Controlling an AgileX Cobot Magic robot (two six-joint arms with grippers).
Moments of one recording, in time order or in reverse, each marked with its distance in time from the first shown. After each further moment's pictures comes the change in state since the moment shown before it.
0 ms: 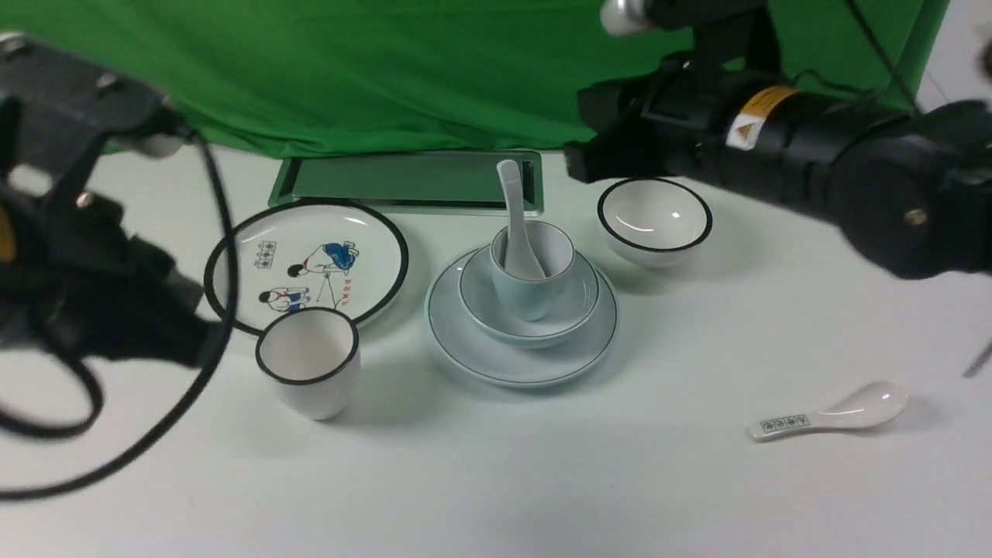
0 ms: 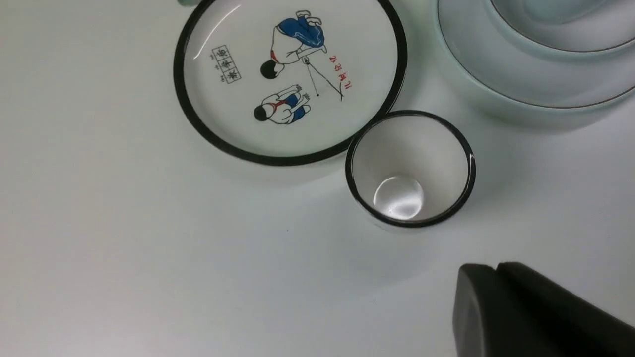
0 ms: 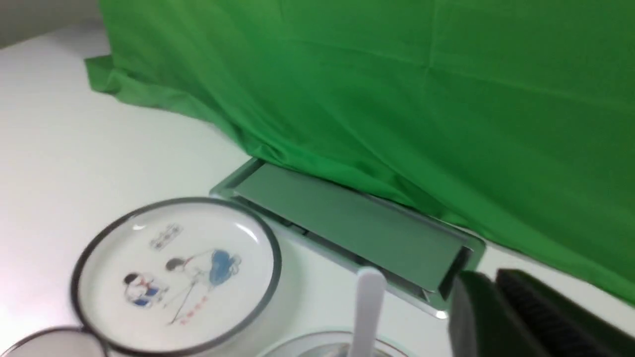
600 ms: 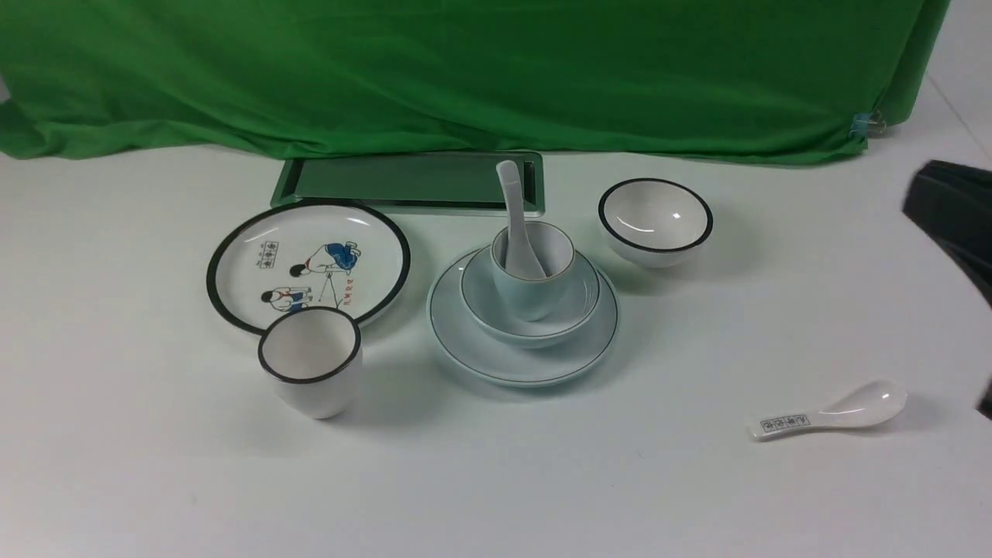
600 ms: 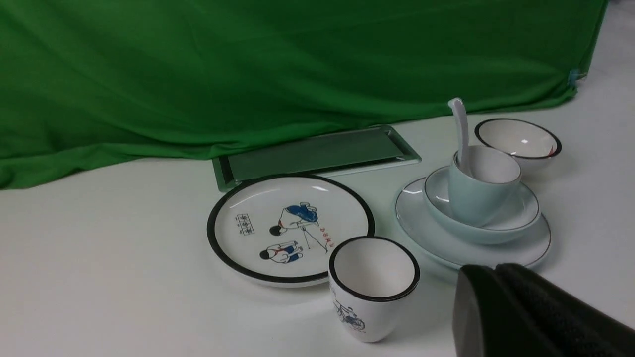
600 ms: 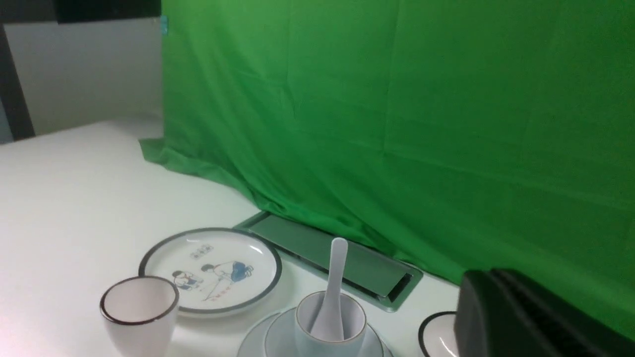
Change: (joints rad) right arm 0.000 -0.858 0.544 0.000 0.038 -0.055; left arm 0.000 -0.785 0.382 0.011 -0.194 -0.095
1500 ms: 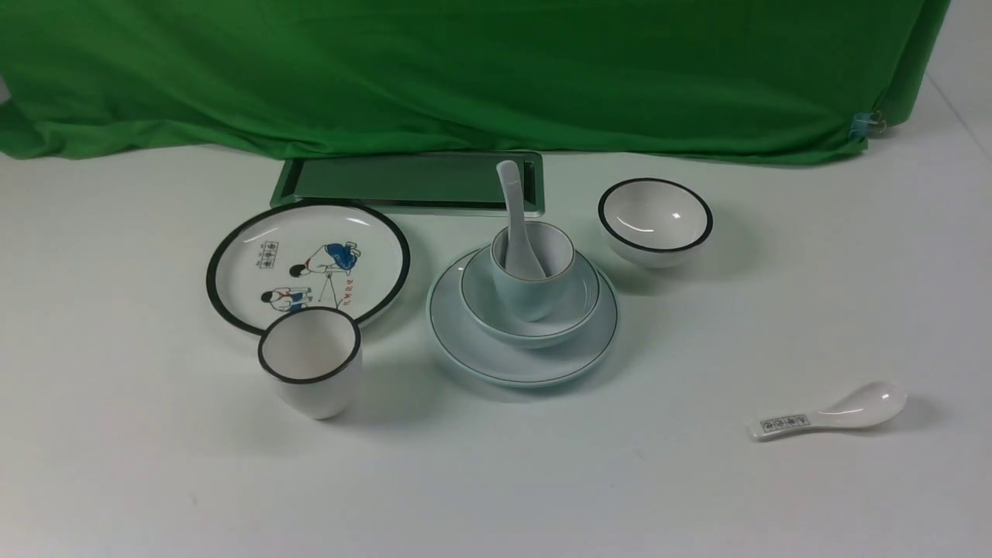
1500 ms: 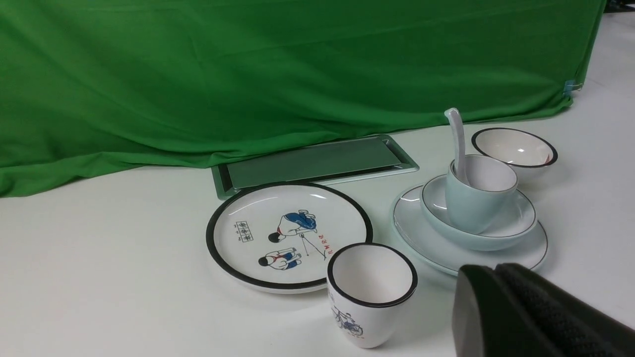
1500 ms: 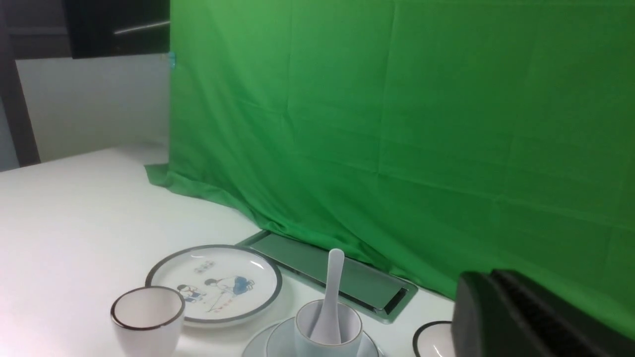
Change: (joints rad) right arm 0.000 -0.125 0.039 0.002 0.040 0.000; left arm 0.000 -0.007 0.000 -0.001 -0.001 -0.001
